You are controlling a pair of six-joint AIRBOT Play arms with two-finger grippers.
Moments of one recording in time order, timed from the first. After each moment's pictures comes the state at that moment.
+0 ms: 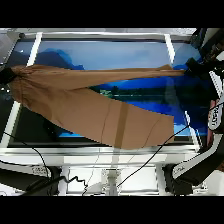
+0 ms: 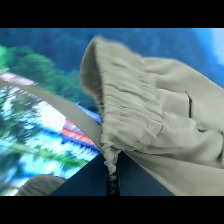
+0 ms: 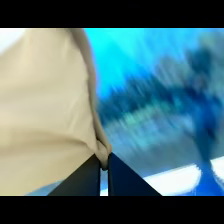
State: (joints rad) left arm 0.60 -1.67 1.60 1.01 -0.92 -1.11; right arm -0.38 -1.88 2.00 -1.32 1.37 1.74
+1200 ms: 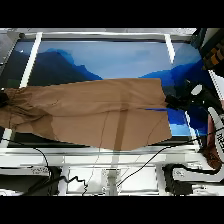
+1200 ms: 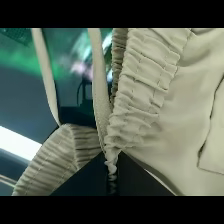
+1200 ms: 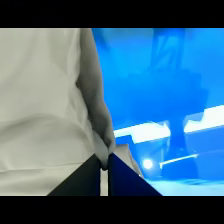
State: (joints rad) left arm 0.73 -1.56 1.40 1.40 -1.05 -1.26; right arm -0.24 -1.44 1.04 -1.32 1.00 1.61
